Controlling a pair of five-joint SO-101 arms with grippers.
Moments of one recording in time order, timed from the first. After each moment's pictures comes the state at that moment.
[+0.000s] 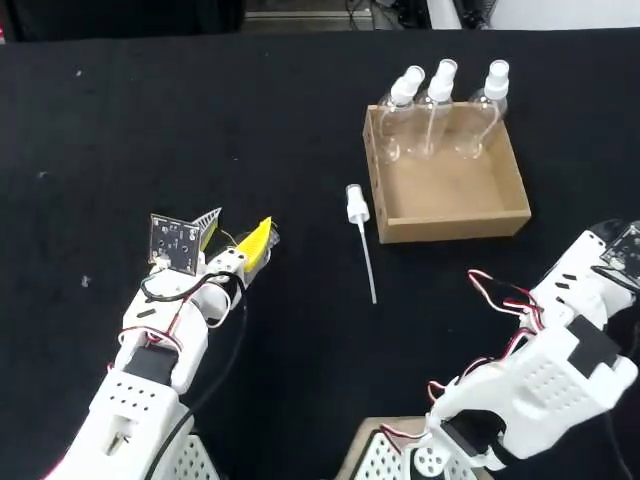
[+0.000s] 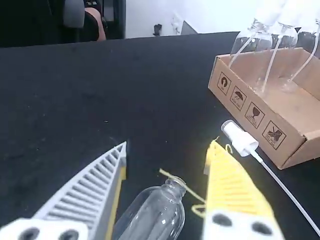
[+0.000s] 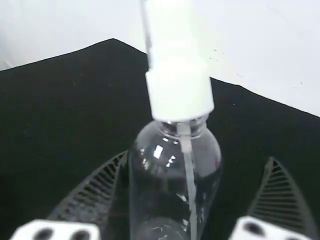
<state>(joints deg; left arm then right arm) 10.5 -69.9 92.9 -2.2 1.5 48.0 18.4 56.0 -54.2 3.9</state>
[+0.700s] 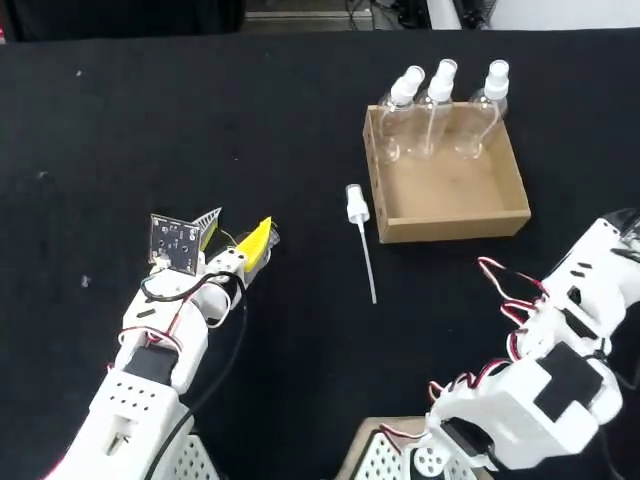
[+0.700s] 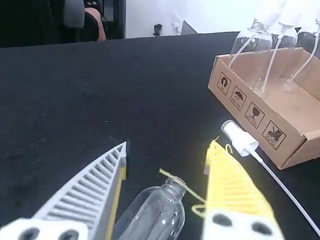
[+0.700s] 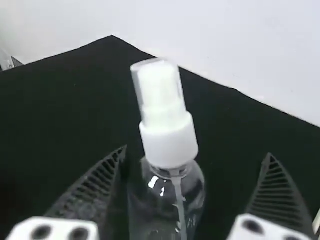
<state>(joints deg) 10.5 -69.9 92.9 -2.2 1.5 48.0 3.4 56.7 -37.3 3.9</state>
